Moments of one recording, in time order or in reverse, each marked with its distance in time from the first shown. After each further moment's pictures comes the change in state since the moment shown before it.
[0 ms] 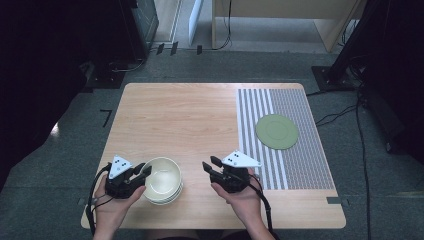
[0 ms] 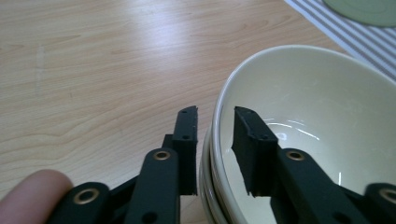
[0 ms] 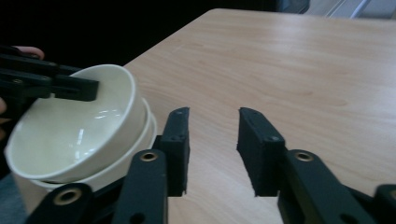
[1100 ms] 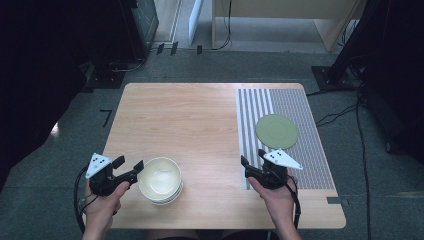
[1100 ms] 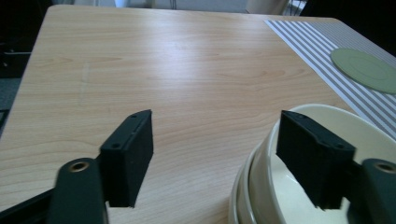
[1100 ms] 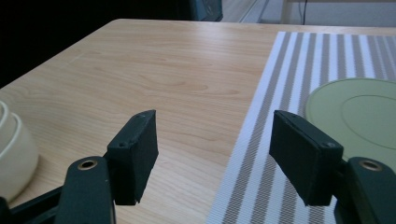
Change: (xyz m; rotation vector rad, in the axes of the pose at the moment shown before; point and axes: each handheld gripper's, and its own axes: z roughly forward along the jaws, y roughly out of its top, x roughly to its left) left arm 0.025 0.004 -0.019 -0.140 0.024 -0.159; right arm -0.072 -0.018 -0.051 -0.054 -0.284 0.069
